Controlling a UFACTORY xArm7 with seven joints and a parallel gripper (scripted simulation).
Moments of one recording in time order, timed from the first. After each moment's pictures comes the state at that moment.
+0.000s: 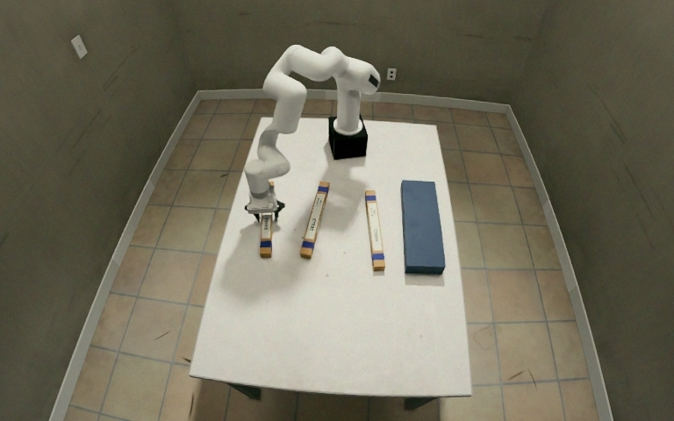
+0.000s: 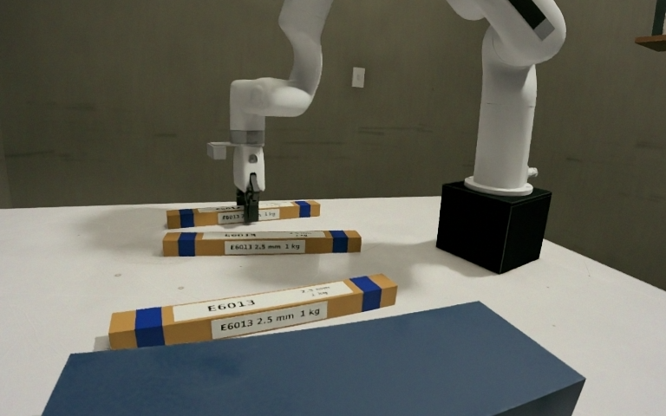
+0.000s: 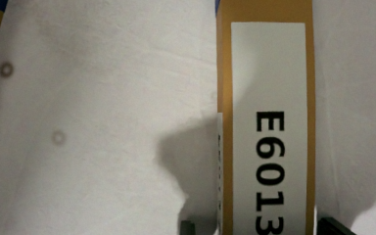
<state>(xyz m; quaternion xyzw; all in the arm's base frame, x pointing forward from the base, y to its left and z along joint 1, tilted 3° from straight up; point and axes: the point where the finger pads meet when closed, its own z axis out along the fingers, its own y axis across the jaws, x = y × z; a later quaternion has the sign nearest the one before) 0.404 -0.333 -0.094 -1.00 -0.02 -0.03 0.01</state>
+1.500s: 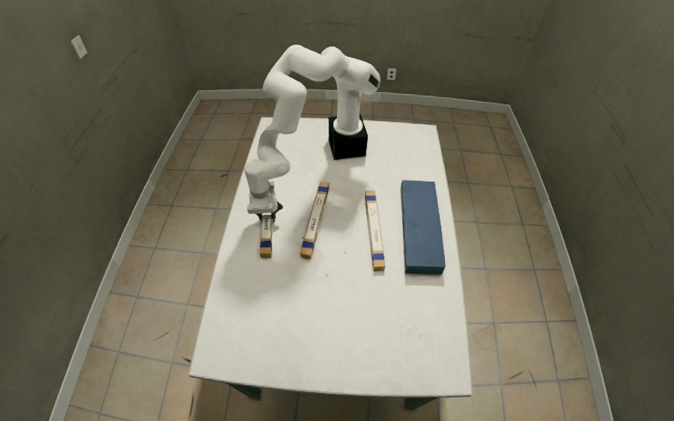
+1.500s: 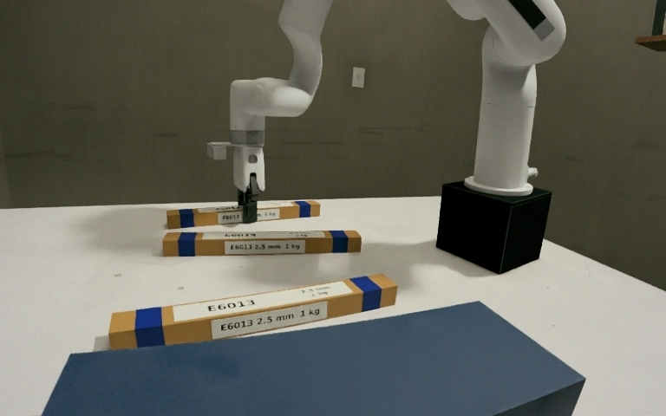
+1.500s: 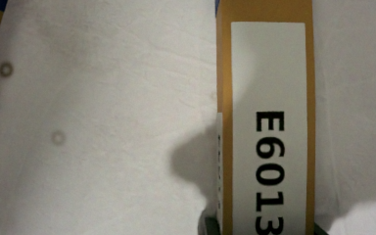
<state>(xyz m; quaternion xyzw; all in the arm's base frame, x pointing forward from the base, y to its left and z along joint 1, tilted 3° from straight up) 0.404 -0.333 -0.095 -1.00 -0.02 -0.03 0.00</state>
